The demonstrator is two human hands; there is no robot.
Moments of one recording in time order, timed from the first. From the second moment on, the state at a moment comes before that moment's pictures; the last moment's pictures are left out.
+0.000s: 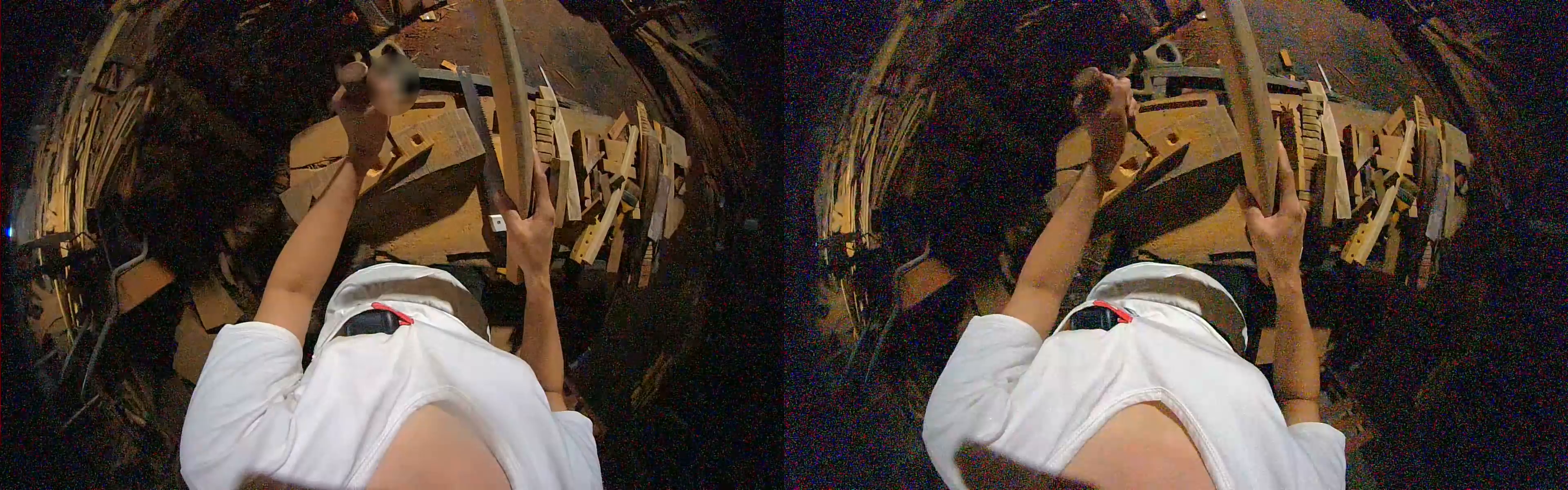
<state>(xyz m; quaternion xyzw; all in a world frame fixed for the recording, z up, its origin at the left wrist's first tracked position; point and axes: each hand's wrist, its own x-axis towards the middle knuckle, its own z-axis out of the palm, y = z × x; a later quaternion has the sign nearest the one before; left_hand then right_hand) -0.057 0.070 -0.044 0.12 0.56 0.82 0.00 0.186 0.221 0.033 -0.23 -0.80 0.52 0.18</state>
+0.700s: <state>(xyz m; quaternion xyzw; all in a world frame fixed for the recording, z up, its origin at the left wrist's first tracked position) -0.030 0.084 -0.034 0.19 0.65 0.73 -0.12 0.147 0.198 0.091 -0.07 -0.82 0.51 0.24</state>
